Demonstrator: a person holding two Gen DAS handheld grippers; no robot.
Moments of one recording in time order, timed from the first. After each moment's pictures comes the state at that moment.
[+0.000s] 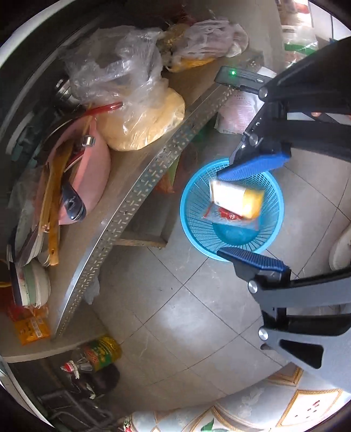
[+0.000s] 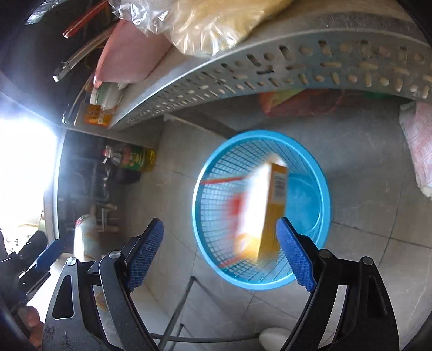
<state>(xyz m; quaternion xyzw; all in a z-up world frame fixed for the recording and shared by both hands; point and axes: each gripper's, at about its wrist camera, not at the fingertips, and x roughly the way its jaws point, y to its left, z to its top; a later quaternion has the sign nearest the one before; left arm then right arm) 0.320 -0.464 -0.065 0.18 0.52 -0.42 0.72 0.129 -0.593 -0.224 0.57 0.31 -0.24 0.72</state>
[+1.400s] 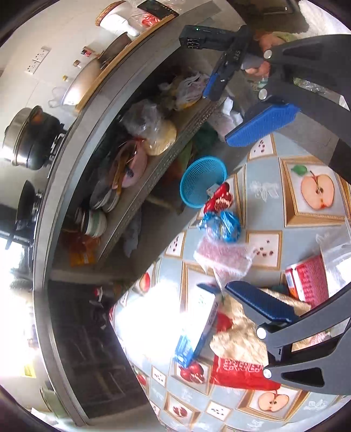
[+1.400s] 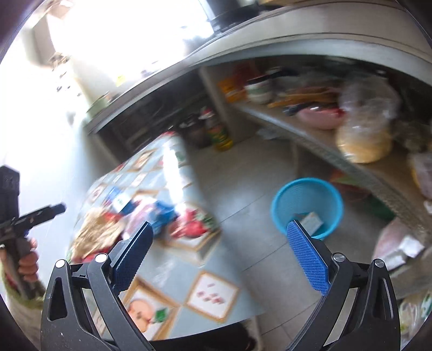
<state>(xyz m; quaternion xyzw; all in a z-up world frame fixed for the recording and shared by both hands) 0.226 -0.037 0.108 0.07 0.41 -0.43 0.80 0.082 -0.332 0.029 0.25 0.34 -0.10 0.90</state>
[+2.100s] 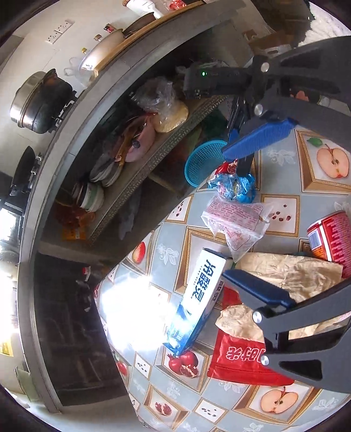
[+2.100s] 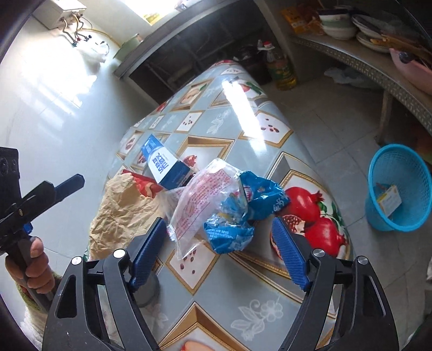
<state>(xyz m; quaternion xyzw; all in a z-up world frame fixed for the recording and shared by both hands) 0.307 -0.026 0.080 0.04 0.45 -0.39 0.80 0.251 -0.246 -0.040 0.28 0.46 0.04 0.84</state>
